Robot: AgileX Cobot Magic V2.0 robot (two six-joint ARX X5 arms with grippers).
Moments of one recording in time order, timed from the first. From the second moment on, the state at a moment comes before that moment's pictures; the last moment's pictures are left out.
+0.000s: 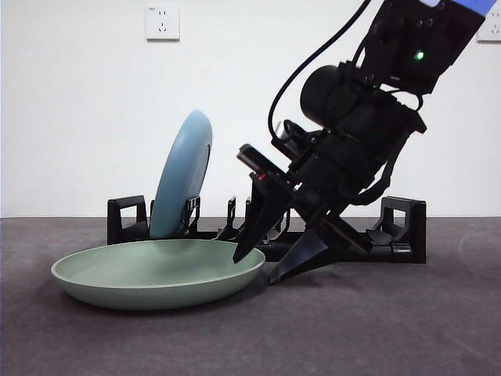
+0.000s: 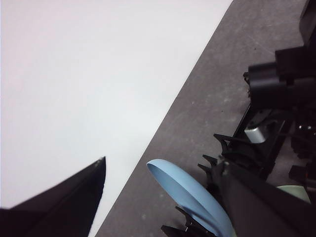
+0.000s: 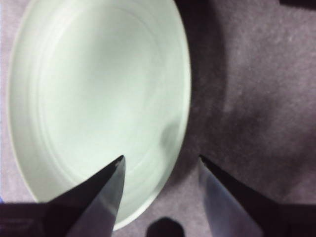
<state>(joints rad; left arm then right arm) -1.01 0.93 1.00 -0.28 -0.55 0.70 0.55 1.86 1.07 -0.23 -0.50 0.31</state>
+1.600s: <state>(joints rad) -1.06 1.36 1.00 -0.60 0.00 0.55 0.39 1.41 1.08 -0.72 -0.39 0.30</state>
